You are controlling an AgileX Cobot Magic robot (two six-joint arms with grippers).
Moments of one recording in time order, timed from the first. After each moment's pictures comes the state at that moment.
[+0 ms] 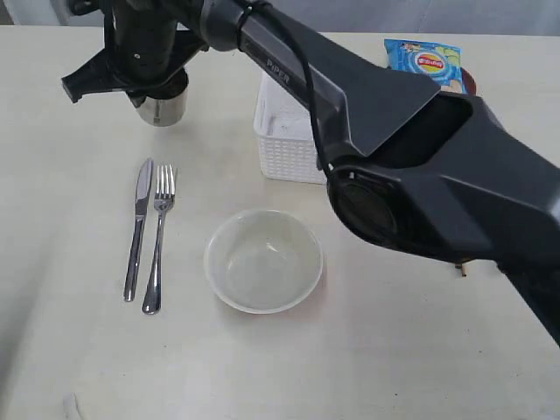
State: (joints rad) left arm -0.16 0.00 0.00 -0.02 0.33 -0.16; right arm 0.85 2.62 -2.69 -0.02 1.22 0.13
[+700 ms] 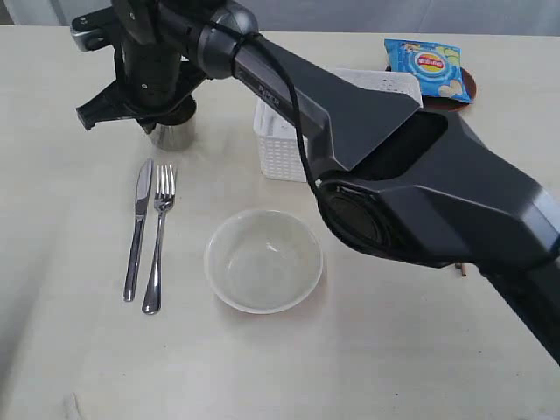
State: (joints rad) left arm -0.16 0.00 0.00 -0.02 0.33 -0.16; right arm 0.85 2.69 -2.69 -0.02 1.23 0.15
